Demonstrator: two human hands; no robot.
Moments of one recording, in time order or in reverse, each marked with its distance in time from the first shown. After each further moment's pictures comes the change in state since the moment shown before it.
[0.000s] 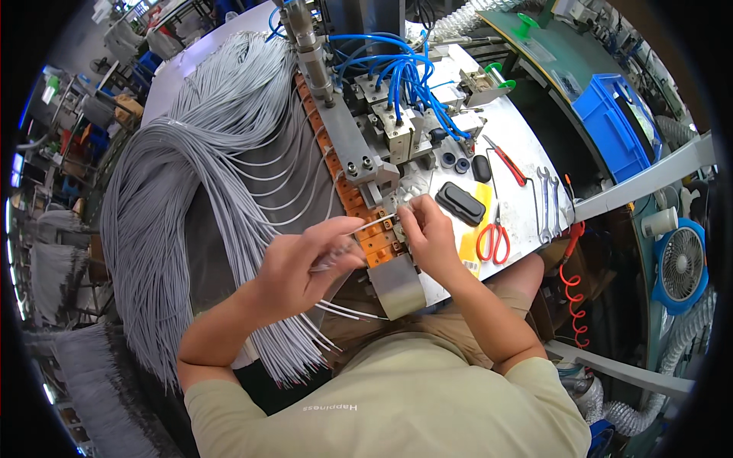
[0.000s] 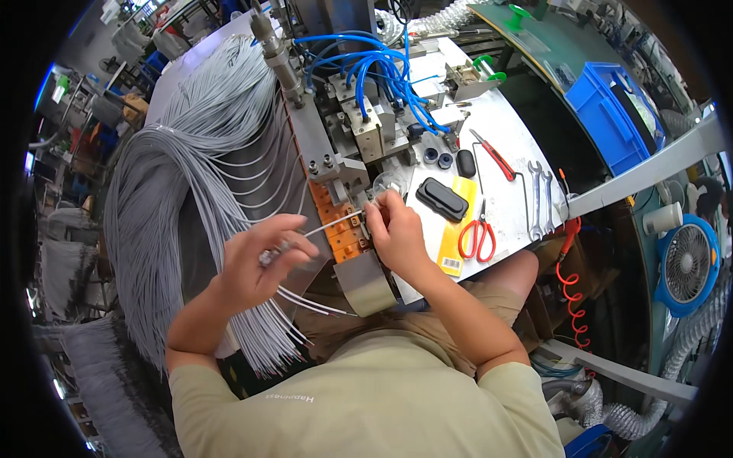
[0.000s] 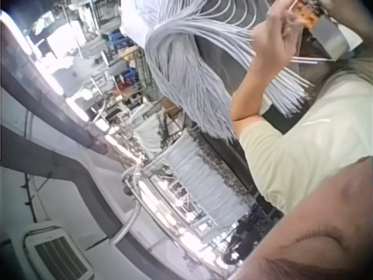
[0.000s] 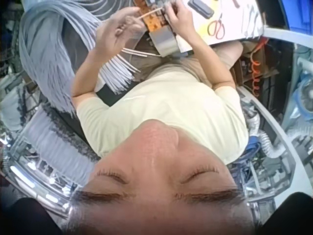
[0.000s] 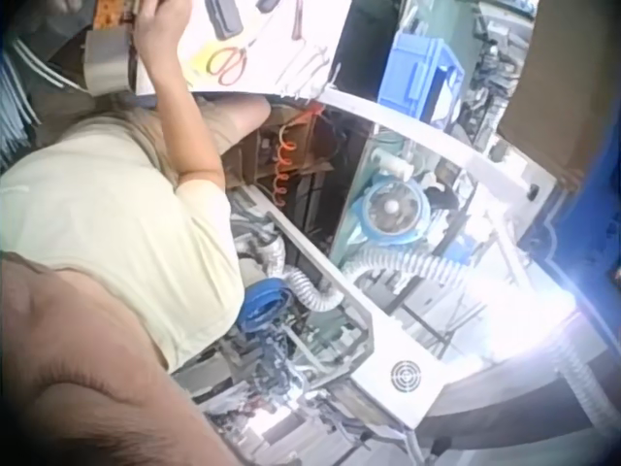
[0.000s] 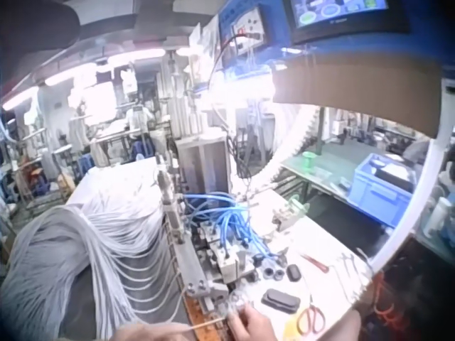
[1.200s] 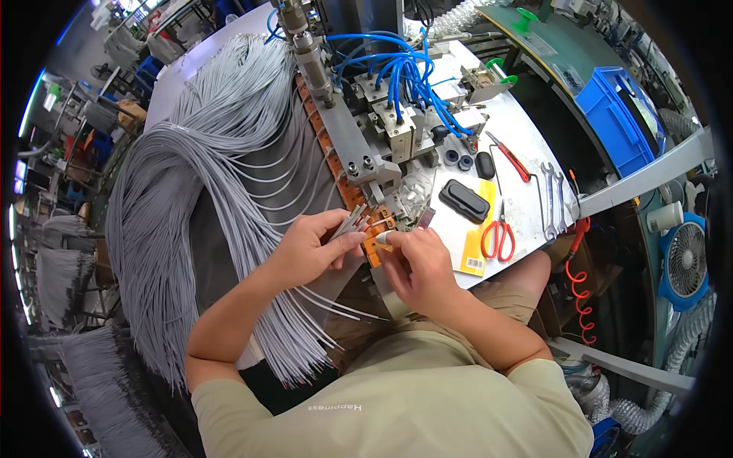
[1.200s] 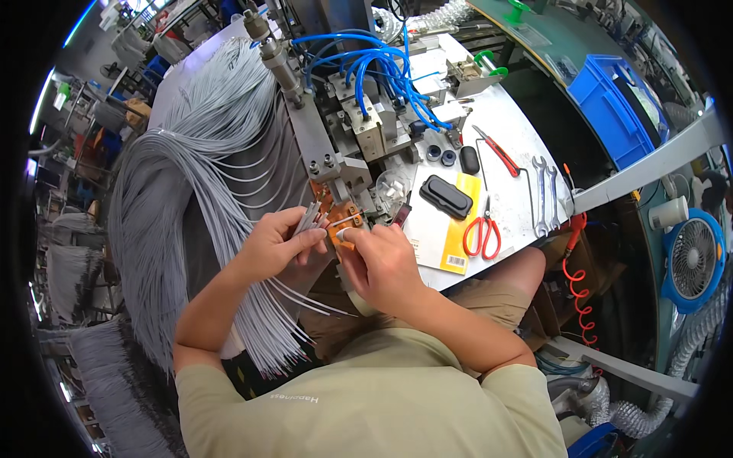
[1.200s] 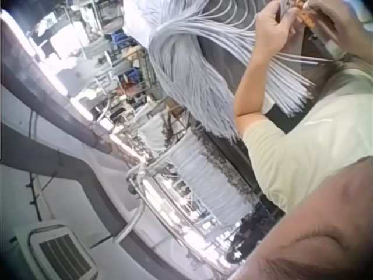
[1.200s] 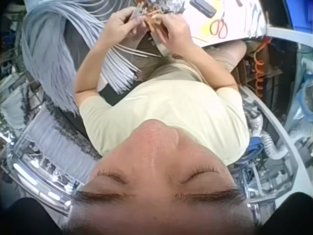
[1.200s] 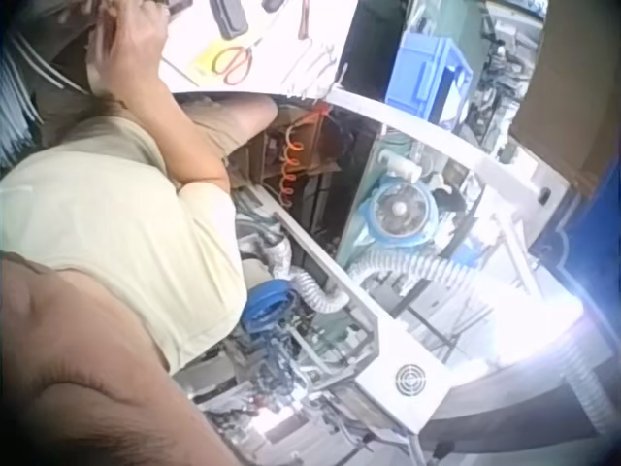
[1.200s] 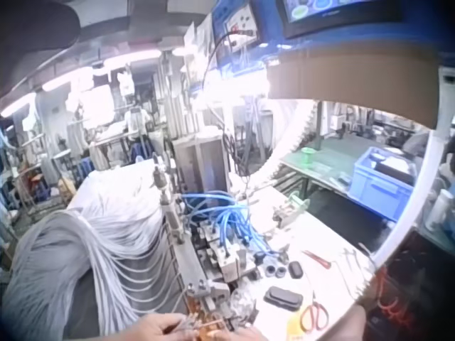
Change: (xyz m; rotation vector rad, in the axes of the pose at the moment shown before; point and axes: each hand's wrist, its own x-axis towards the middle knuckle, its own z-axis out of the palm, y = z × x) left_hand 0.008 -0.033 -0.007 -0.252 -0.312 -0.734; right_hand -0.035 -0.028 0.002 -0.332 -0.036 -0.694
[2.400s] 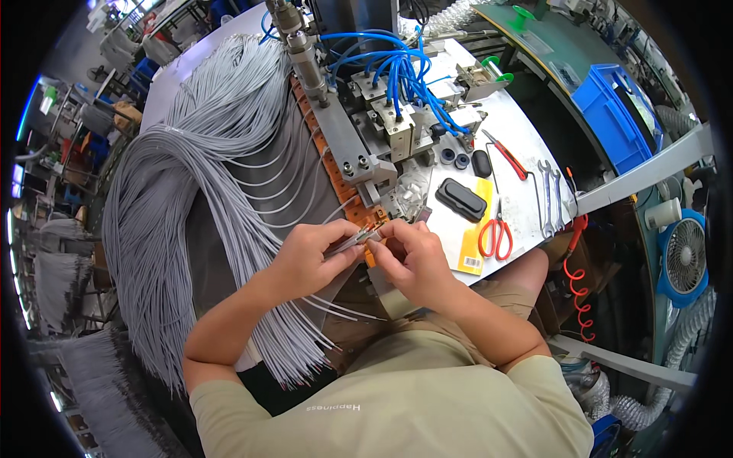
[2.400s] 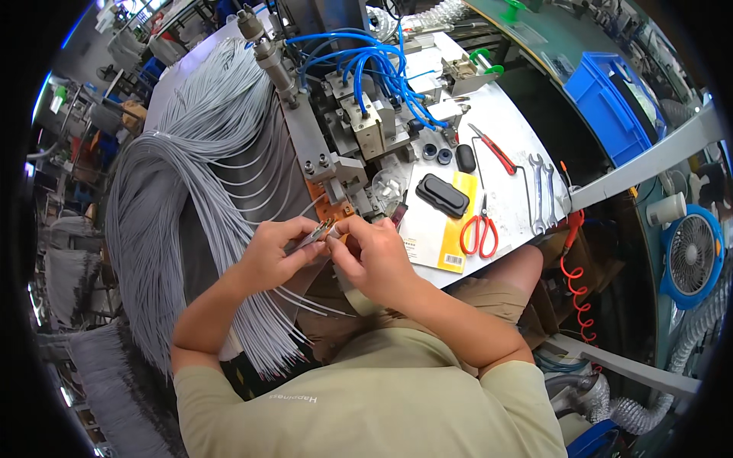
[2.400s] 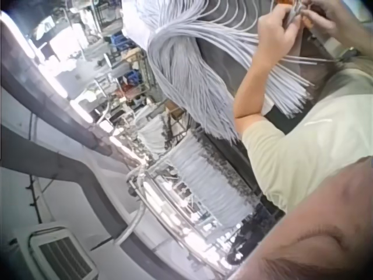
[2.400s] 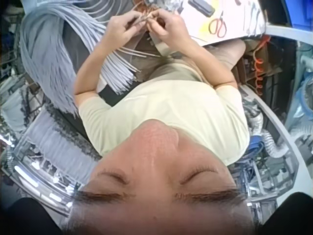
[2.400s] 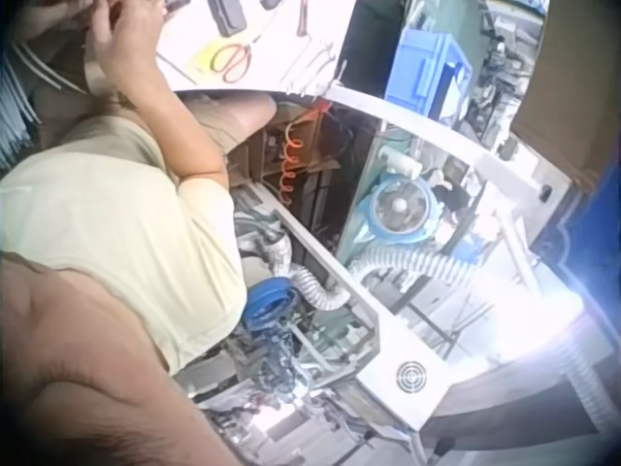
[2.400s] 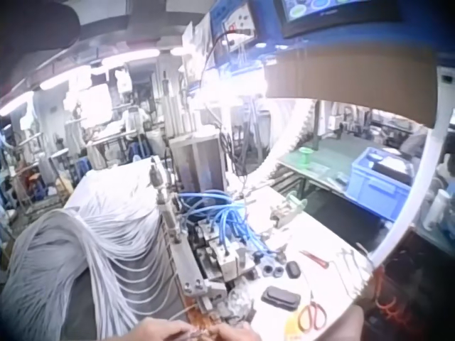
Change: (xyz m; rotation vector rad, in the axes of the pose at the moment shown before) left_hand -0.004 -0.001 0.011 0.299 0.077 0.368; right_hand 0.011 -0.003 0.002 0.272 -0.115 0.297
